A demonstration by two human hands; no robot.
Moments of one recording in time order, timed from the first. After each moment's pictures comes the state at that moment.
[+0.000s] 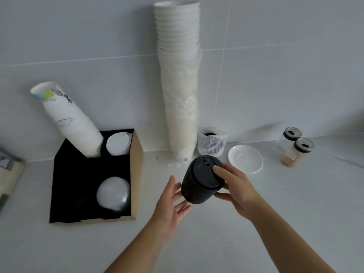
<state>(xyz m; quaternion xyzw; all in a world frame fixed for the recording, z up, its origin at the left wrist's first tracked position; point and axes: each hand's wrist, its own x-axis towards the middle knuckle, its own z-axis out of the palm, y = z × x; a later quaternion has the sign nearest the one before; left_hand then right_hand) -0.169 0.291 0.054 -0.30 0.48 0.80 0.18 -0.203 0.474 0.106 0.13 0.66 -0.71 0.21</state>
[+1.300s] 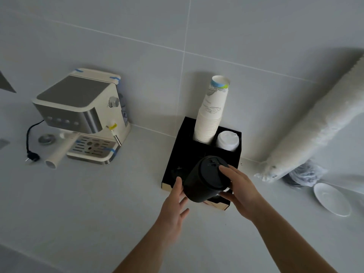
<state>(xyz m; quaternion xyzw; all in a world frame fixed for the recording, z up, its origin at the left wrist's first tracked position) -0.022 0.014 0.084 -0.29 0.44 0.85 0.05 -0.119 0.158 0.138 0.03 0.71 -0.65 0.28</state>
